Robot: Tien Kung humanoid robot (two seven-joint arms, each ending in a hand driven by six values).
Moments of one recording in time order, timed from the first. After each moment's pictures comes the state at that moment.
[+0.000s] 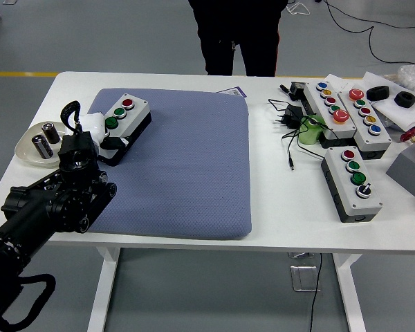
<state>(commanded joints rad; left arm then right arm) -0.84 0.03 -0.96 -0.55 2.22 0.06 0.54 0.10 -0.11 1.20 0.18 -1.31 -0.22 -0.24</state>
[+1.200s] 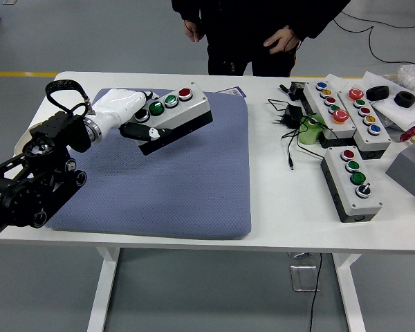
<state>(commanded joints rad) -0.85 0.32 -0.76 -0.90 2.01 0.00 -0.14 0.10 -0.11 1.21 0.18 -1.31 -0.22 -0.23</state>
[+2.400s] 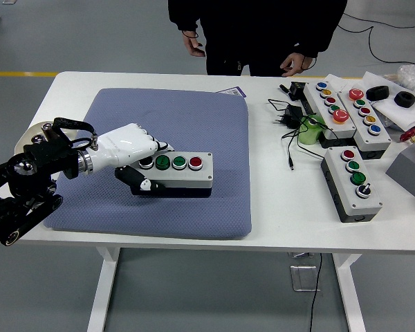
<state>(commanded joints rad) -0.84 0.42 -0.52 -0.91 2.14 0.17 -0.36 0.10 -0.10 1.21 0.18 -1.31 -0.22 -0.24</state>
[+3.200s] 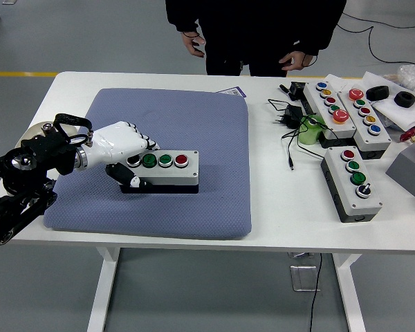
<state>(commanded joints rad) -0.83 0.43 -0.59 -0.94 2.27 0.03 -0.29 0.09 -0.10 1.22 0.18 -1.32 -0.22 -0.24</state>
